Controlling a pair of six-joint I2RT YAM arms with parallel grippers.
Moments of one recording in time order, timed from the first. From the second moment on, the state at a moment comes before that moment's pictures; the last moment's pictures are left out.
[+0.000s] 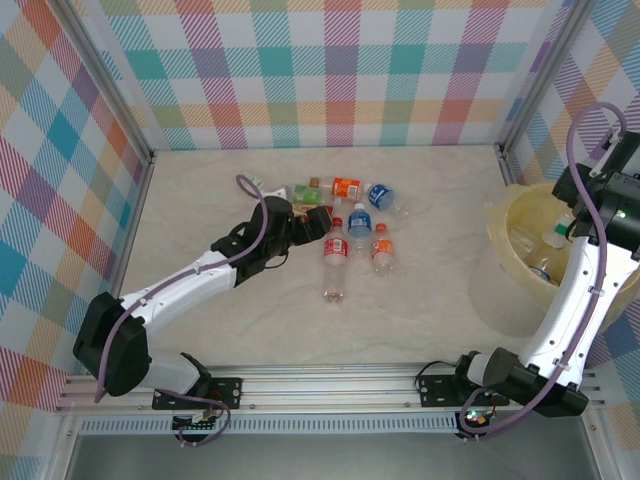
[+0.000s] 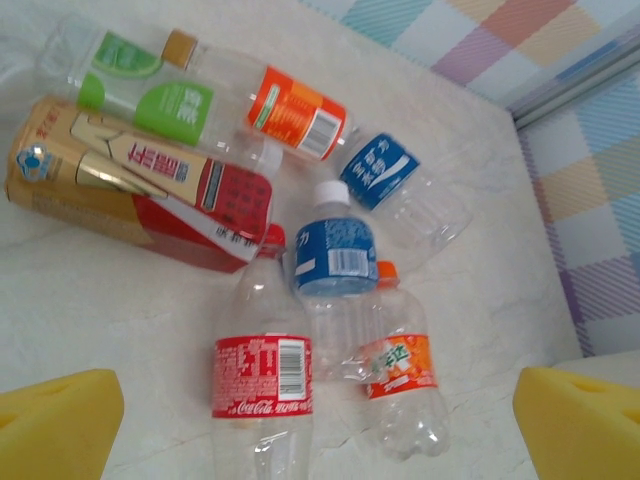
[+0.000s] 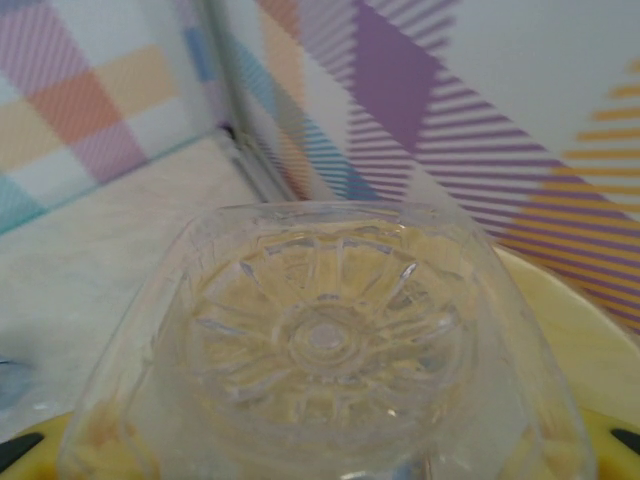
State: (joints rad) left arm -0.66 1.39 1.00 -0.17 -0.10 -0.79; right arm -0.49 1.25 1.82 -1.19 0.09 0.04
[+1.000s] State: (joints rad) left arm -0.66 1.48 1.10 -0.22 -0.04 -0.84; right arm -0.64 1.20 1.43 -0.95 0.41 -0.05
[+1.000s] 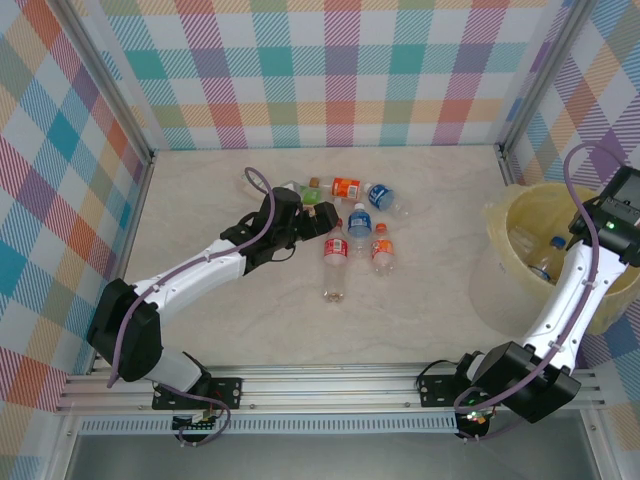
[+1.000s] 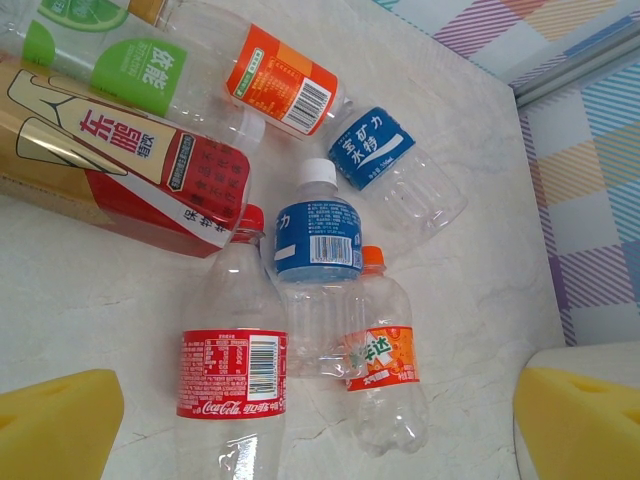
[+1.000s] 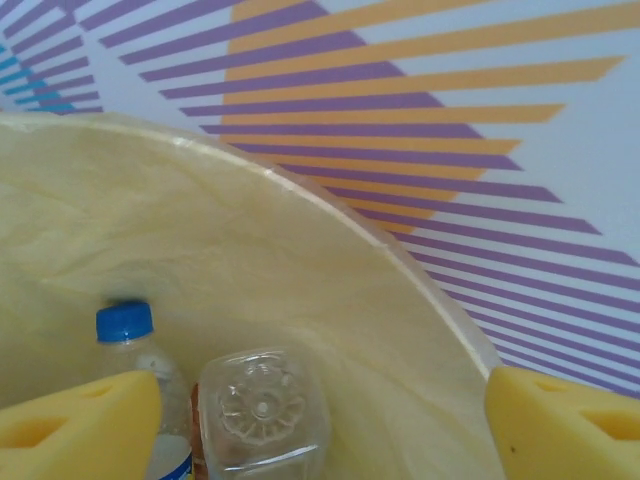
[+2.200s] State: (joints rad) left arm -0.60 1.50 1.03 -0.34 -0.10 -0.99; right arm 0.31 1.26 1.51 -0.89 -0.10 0.31
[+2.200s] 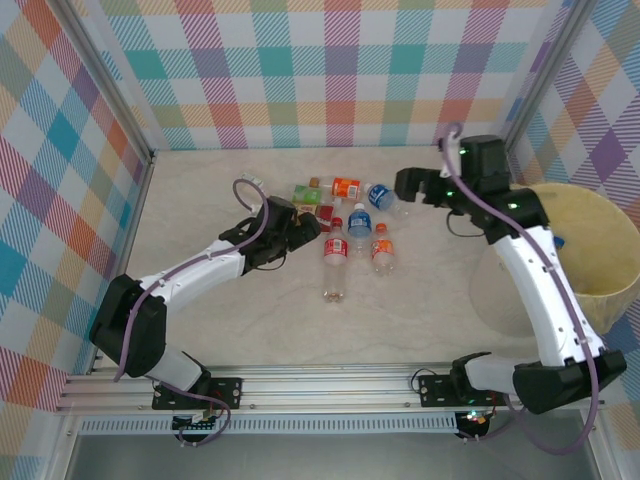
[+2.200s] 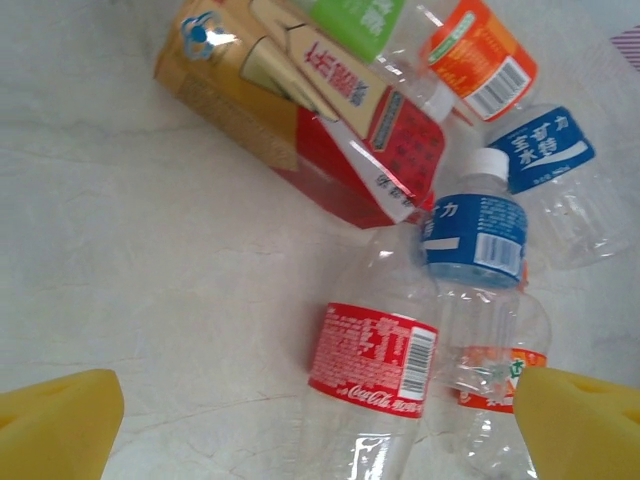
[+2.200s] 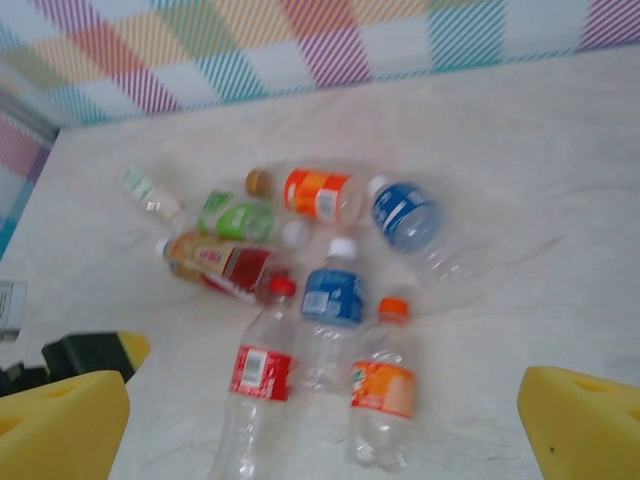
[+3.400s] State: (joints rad) left arm -0.58 1.35 0.92 -0.40 -0.17 -1.08; right arm 0.43 1.75 1.14 -0.64 0.06 0.41
